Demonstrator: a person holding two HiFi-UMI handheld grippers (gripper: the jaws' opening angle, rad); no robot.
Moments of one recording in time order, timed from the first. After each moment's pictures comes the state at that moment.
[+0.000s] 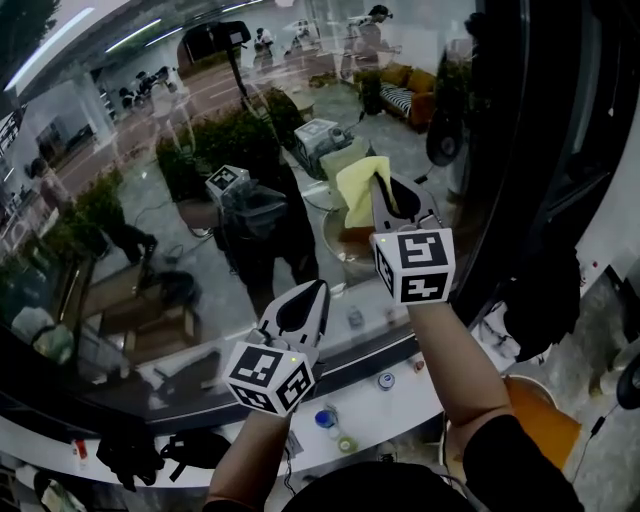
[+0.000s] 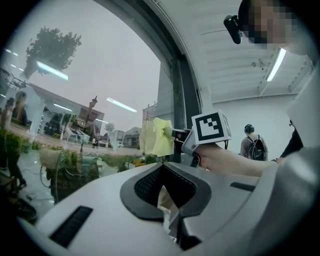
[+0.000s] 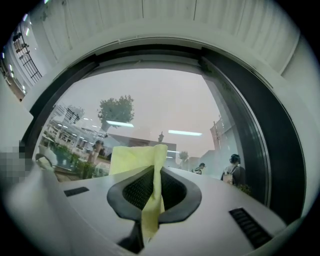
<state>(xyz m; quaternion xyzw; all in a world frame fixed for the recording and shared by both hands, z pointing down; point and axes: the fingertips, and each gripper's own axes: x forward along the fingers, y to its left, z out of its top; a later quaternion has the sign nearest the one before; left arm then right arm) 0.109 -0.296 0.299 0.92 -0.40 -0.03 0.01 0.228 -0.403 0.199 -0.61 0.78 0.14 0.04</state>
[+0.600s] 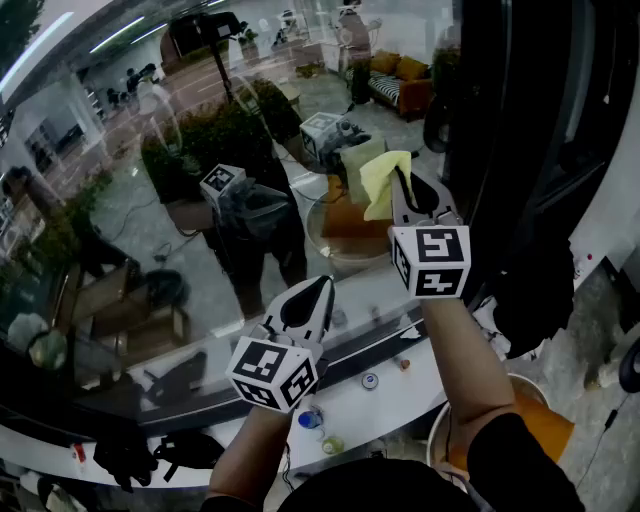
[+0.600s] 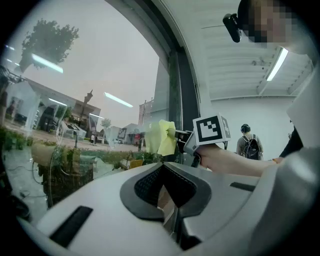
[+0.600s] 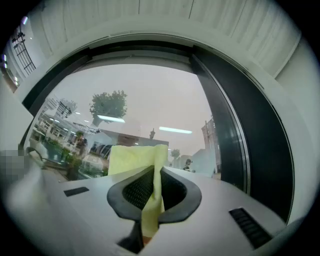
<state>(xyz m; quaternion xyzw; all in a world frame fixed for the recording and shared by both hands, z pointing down) 0.166 -0.319 0.311 0.93 -0.38 -0.02 0.02 0.314 -0.424 0.215 -0.65 0.74 0.14 0.02</state>
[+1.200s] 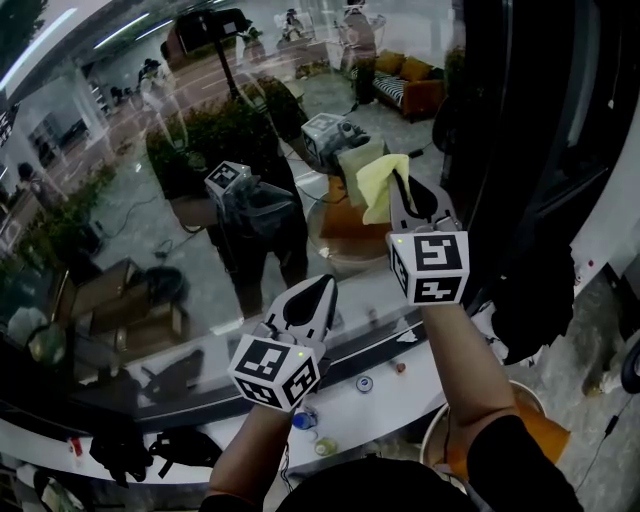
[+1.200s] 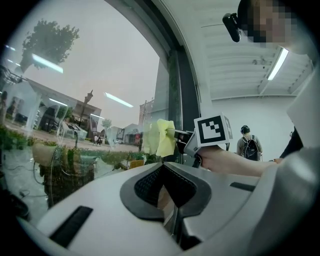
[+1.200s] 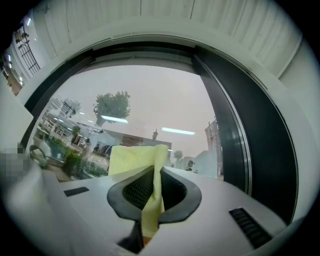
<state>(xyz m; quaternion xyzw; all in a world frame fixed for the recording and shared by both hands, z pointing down) 0.179 -0.324 0.312 0.92 -0.38 -0.03 0.02 0.311 -0.424 0.215 -0.64 0.75 0.15 0.02</state>
